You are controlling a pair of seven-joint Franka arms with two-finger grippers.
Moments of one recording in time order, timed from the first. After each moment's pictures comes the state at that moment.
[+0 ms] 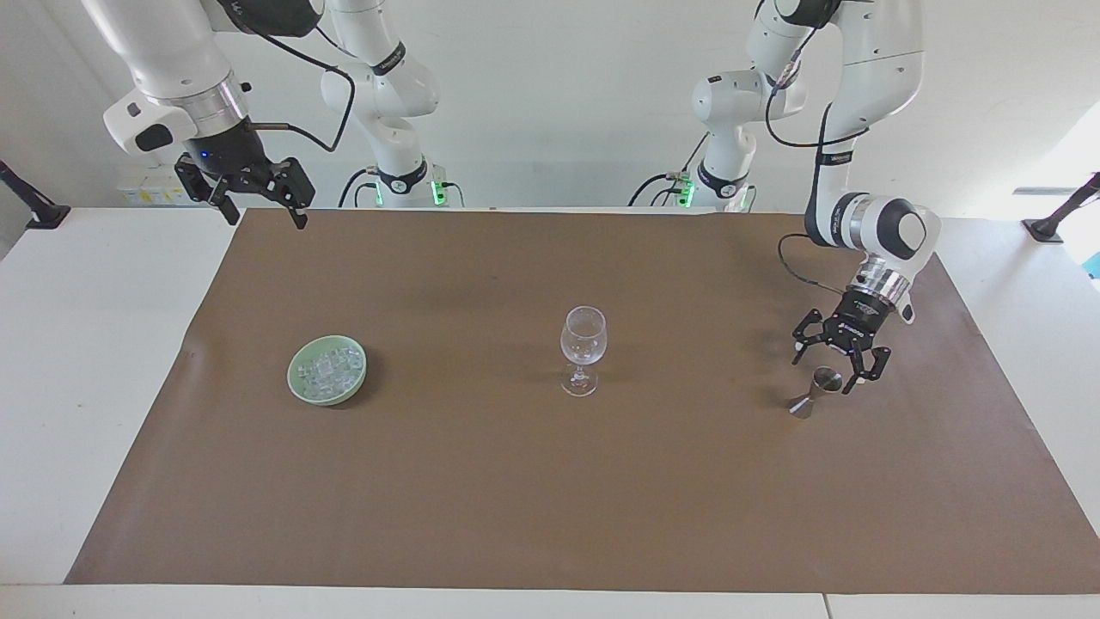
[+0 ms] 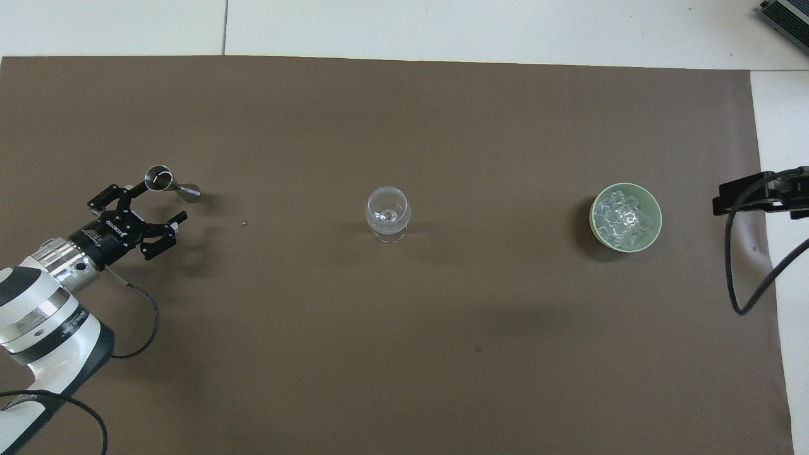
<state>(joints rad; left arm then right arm) 0.06 0.20 0.11 -2.30 -1.82 2.32 -0.70 -0.03 0.00 0.00 -1.52 -0.02 1.51 0.04</state>
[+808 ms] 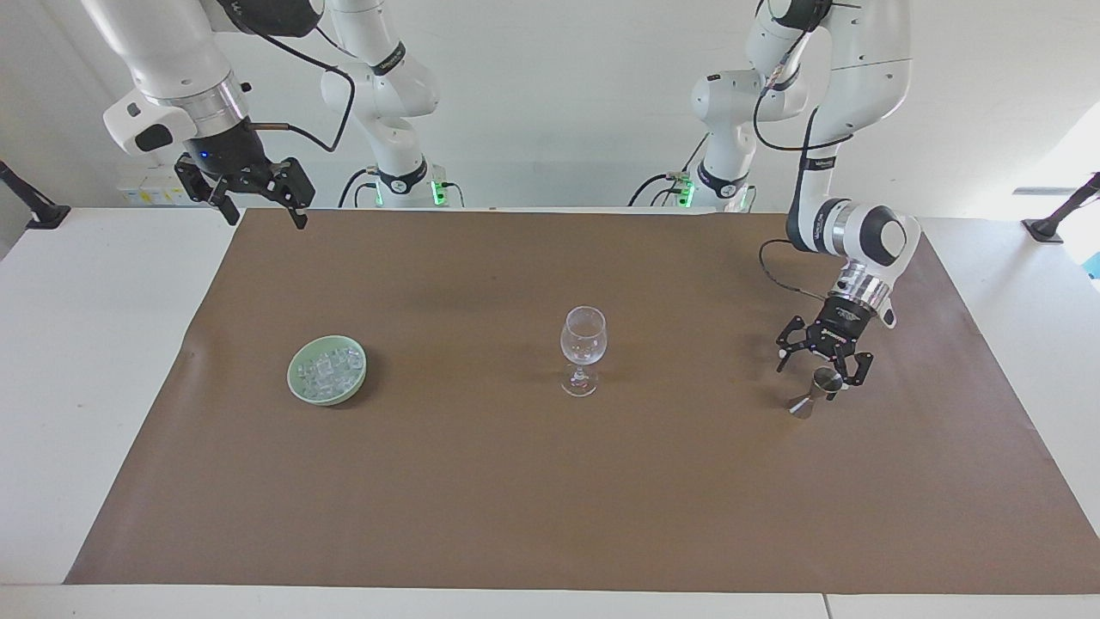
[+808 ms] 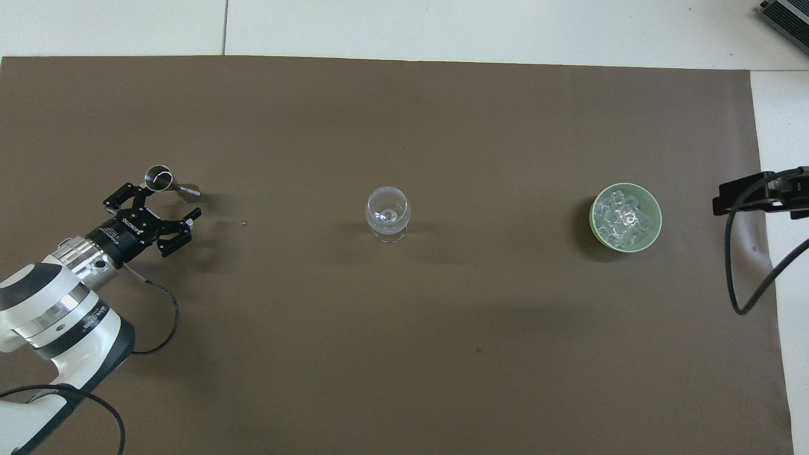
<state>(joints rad) 0.01 0.21 0.11 -2.30 -1.91 2.36 -0.67 -0.03 0.00 0.00 -1.52 -0.02 1.51 0.04</state>
